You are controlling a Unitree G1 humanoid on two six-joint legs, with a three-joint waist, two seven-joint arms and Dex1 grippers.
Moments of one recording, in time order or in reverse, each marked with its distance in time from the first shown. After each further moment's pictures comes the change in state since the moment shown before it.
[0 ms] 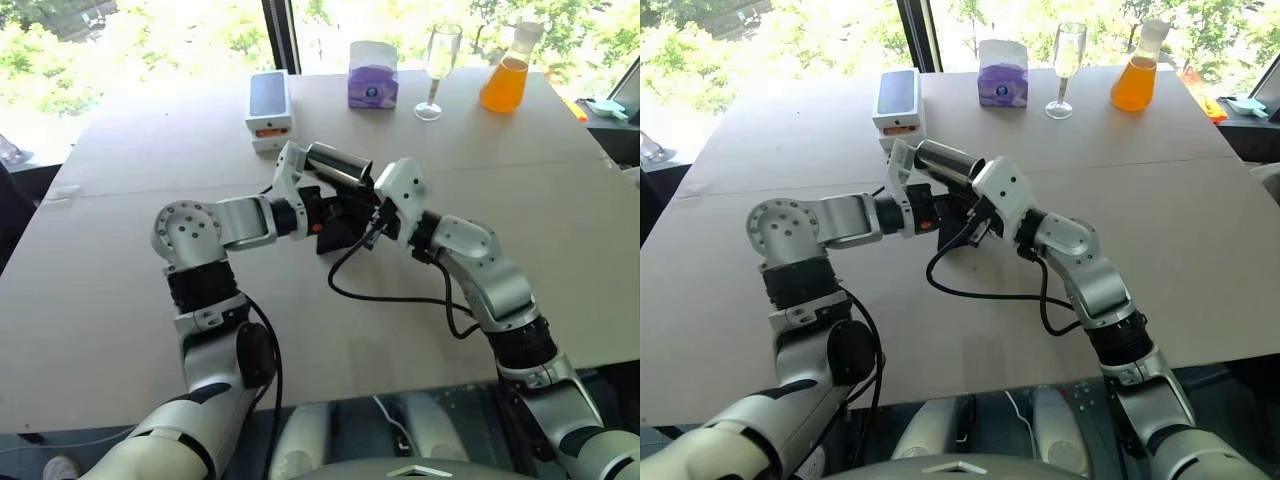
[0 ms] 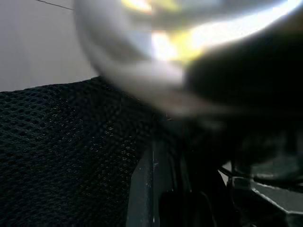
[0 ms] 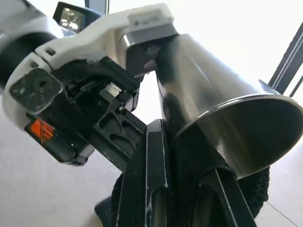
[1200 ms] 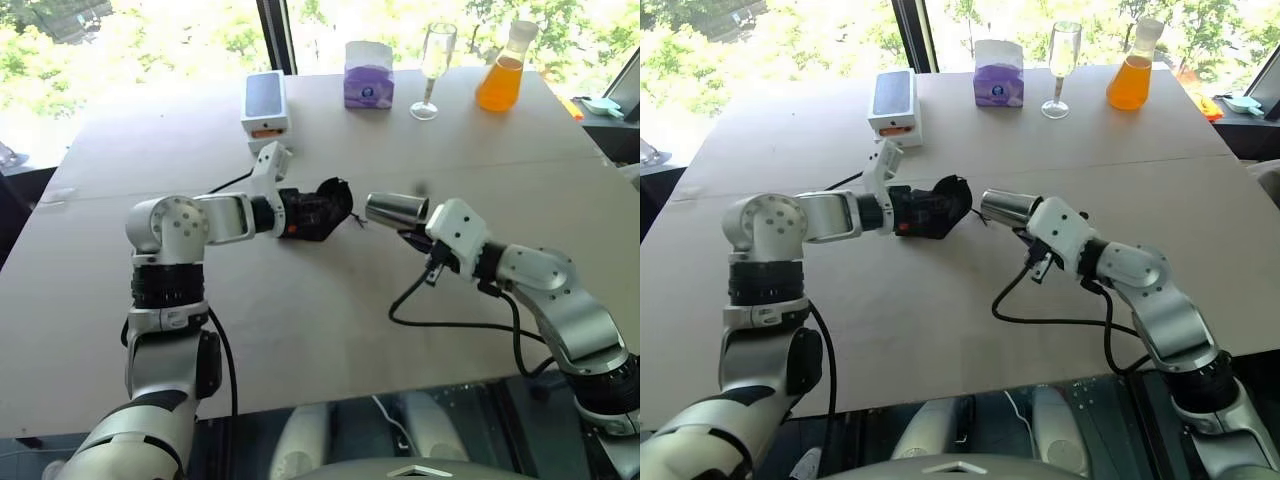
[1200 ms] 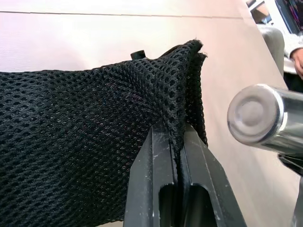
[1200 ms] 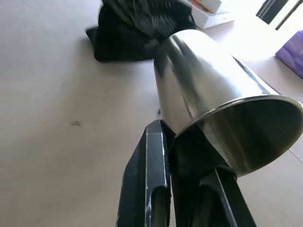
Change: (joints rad) left arm 0.075 0.312 -0.394 0.004 0.065 -0.258 -0.202; right arm 0.175 -0.310 -0.061 -0.335 -0.011 0.257 0.082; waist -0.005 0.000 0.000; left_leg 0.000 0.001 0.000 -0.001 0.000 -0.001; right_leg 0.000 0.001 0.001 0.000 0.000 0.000
